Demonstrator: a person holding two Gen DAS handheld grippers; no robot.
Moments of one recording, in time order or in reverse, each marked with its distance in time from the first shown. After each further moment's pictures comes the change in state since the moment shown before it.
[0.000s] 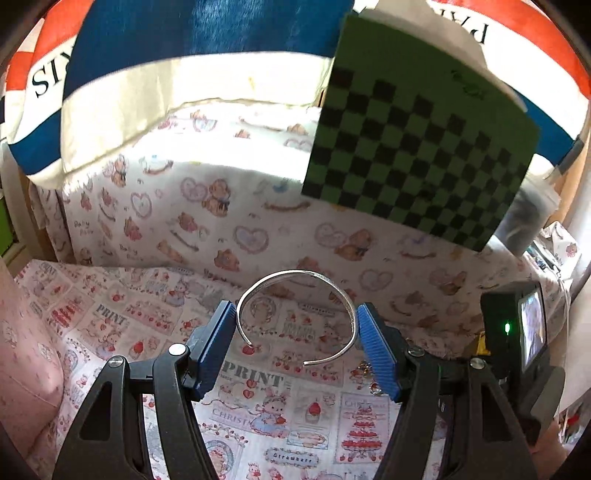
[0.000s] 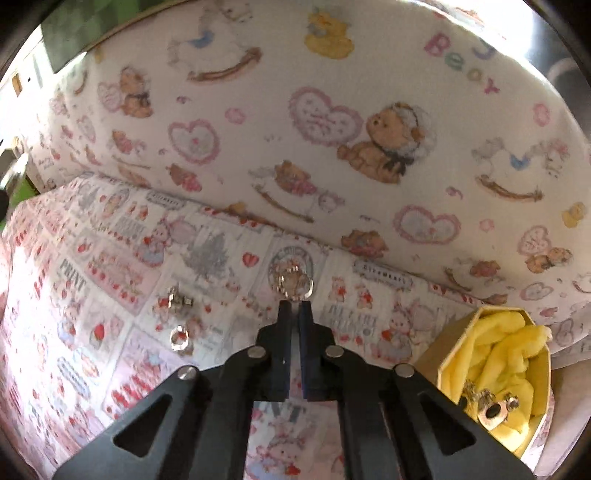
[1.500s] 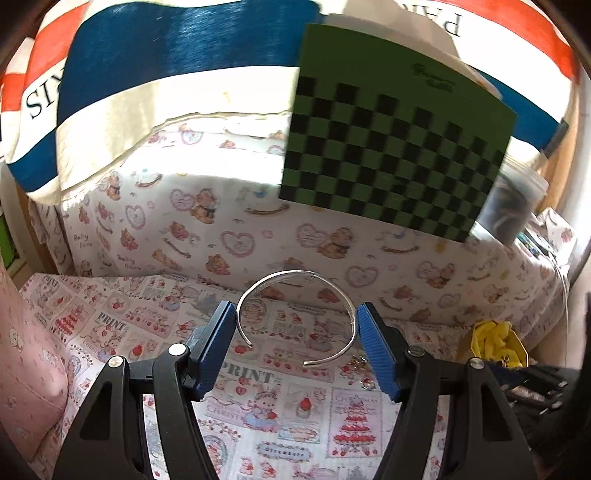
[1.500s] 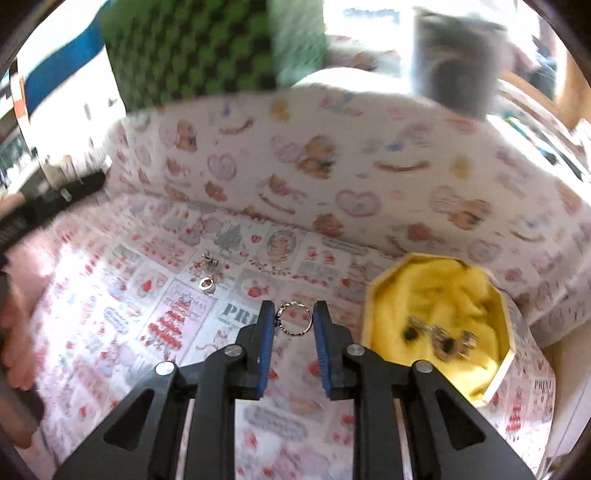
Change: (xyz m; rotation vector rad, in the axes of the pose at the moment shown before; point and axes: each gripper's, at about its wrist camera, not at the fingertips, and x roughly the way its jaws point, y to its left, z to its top) left arm -0.012 -0.028 -0.006 0.068 -0.017 0.008; right arm -0.090 -0.039 -0.052 0.072 -0.198 0.123
